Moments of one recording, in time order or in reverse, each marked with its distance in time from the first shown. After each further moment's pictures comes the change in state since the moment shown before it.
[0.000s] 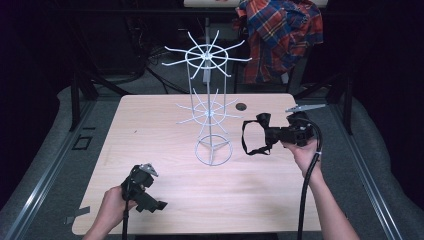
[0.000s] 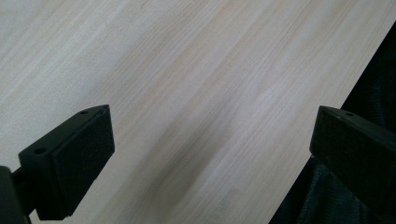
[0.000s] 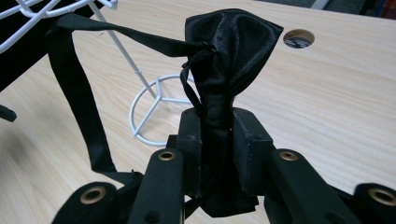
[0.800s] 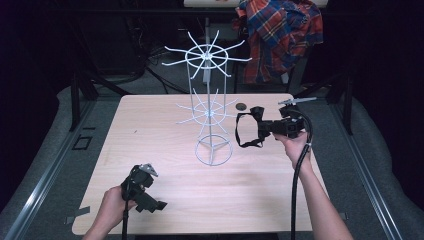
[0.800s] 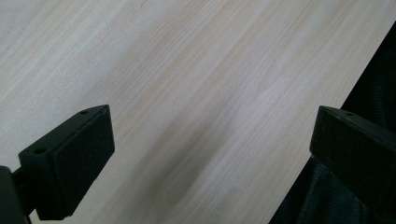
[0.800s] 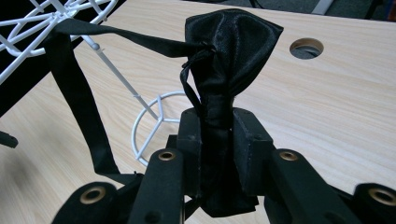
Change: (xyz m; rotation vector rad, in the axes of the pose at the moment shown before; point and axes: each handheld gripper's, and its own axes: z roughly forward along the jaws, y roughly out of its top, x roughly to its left) left arm 0.001 -0.001 0.001 0.004 -0.002 -0.004; right arm -0.003 0.020 0.025 -0.008 0.023 0.052
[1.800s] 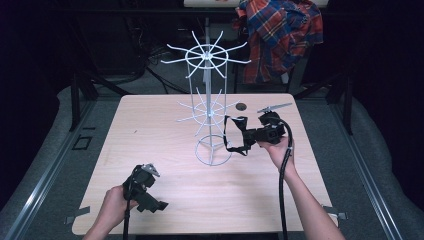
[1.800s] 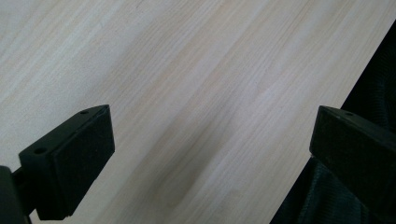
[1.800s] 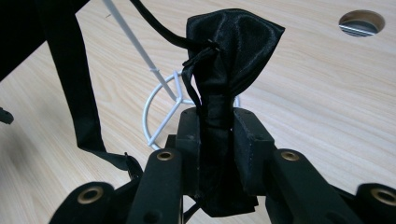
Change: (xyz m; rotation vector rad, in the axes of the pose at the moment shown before) left arm -0.002 0.003 0.002 0.011 0.000 0.015; right arm 0.028 -0.011 0.045 0.091 0.024 -0.065
